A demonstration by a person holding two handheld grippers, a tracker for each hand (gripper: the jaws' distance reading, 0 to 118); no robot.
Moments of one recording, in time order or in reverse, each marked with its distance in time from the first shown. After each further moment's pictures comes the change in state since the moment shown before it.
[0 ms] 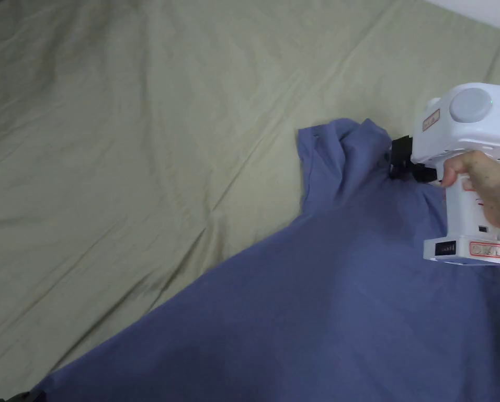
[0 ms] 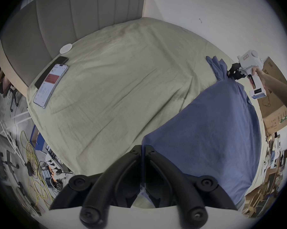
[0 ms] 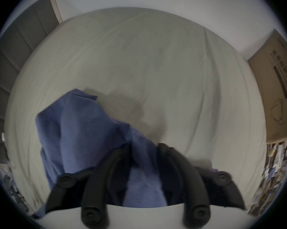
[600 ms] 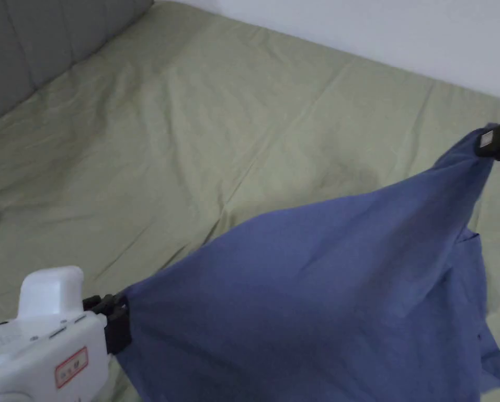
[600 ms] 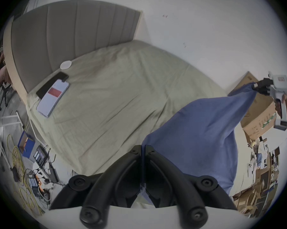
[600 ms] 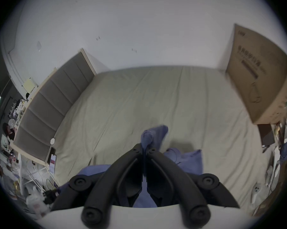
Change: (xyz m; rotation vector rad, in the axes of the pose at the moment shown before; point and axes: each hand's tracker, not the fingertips) left arm -0.008 -0.017 0.086 0.237 -0.206 0.001; right arm 0.086 -0.165 0.354 0.395 0.180 -0.106
